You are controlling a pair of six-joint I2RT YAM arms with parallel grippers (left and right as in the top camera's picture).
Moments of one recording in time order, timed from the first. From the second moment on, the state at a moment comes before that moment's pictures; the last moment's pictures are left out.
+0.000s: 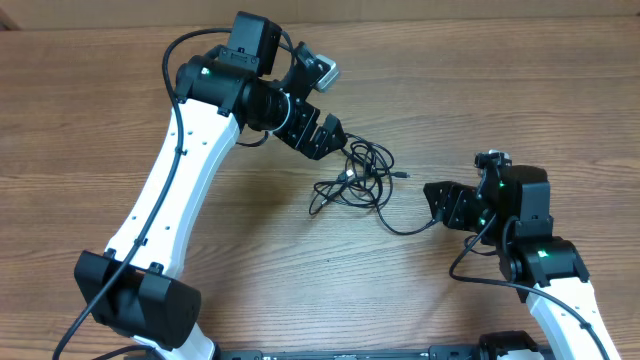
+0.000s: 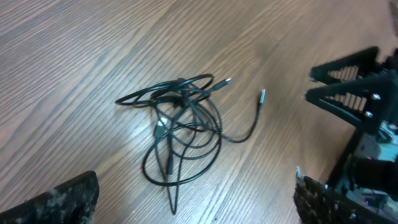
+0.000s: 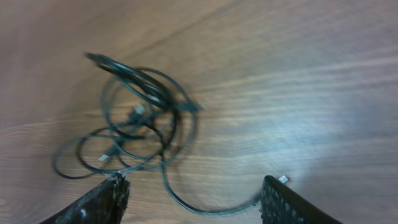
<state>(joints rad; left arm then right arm) -0.33 1.79 1.81 -1.16 0.54 0.23 0.08 0.99 0.64 -0.47 -0.28 0.37</state>
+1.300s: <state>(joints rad) -0.48 2.28 1.85 -0.63 0.65 -0.77 0.08 0.99 0.64 -0.59 -0.10 0.36</state>
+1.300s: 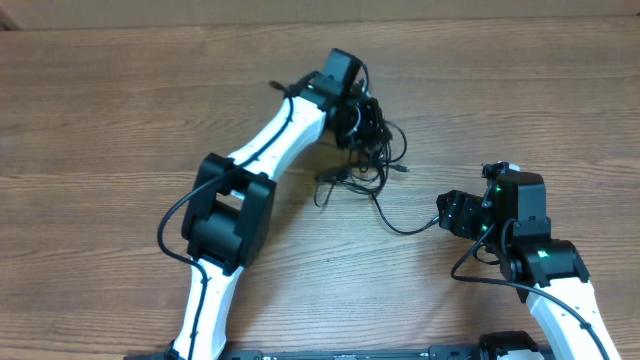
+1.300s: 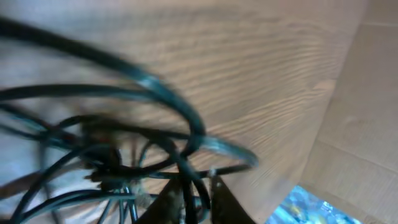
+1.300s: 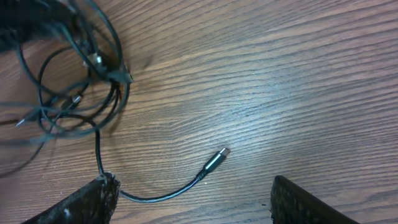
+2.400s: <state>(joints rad) -0.44 1.83 2.01 -1.22 0.61 0.01 0.08 0.99 0.64 0.03 -0.79 0.40</state>
